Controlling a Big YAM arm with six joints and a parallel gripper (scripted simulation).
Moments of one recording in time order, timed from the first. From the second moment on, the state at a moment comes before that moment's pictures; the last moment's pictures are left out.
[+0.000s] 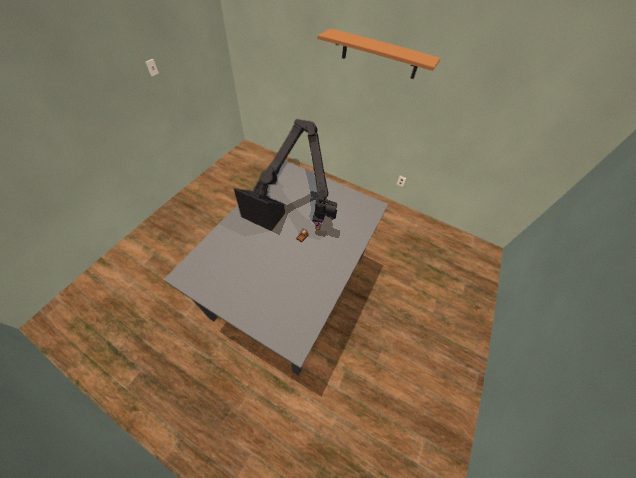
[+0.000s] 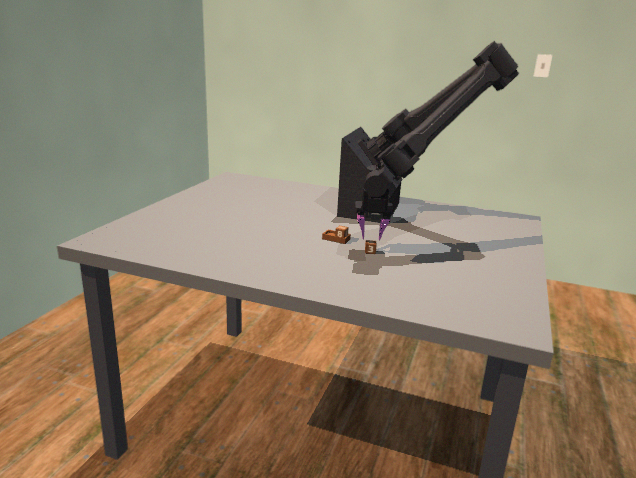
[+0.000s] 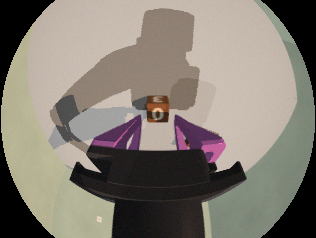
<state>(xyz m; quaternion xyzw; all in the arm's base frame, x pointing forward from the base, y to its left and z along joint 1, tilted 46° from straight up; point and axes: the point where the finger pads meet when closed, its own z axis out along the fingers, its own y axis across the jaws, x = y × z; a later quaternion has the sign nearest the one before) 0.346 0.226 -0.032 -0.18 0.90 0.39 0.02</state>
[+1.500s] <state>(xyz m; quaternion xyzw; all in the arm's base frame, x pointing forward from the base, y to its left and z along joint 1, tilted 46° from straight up) 0.346 0.226 -0.032 -0.18 0.90 0.39 0.02</state>
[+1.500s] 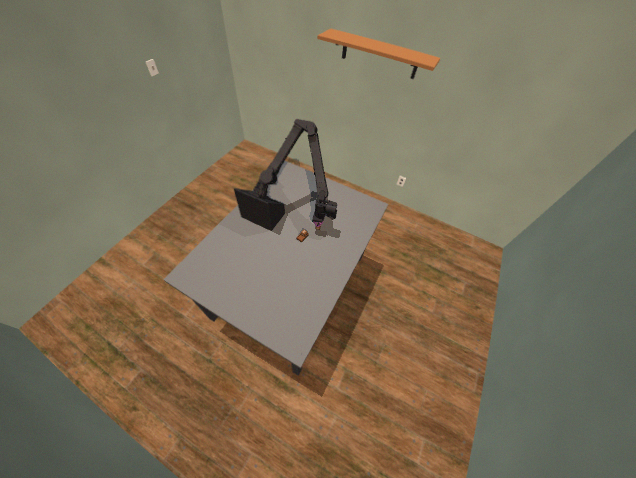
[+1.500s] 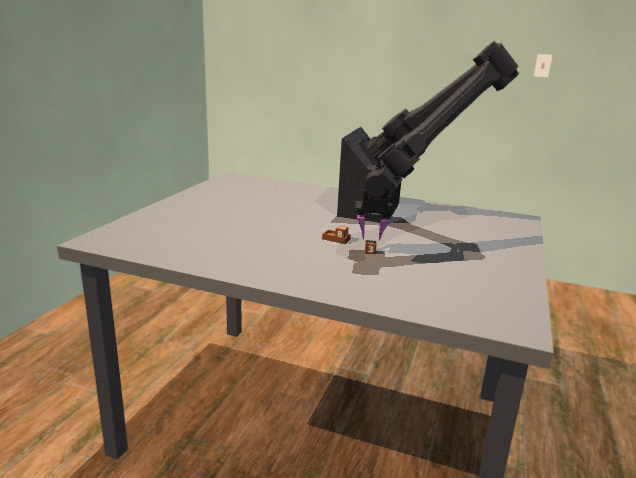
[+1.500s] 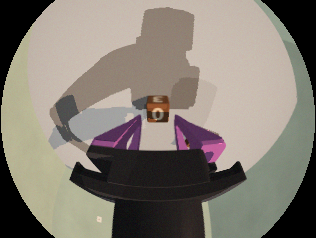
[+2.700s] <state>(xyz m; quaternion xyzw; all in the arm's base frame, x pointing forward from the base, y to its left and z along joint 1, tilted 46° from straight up) 0.345 0.244 -0.049 -0.18 0.90 0.39 0.02</state>
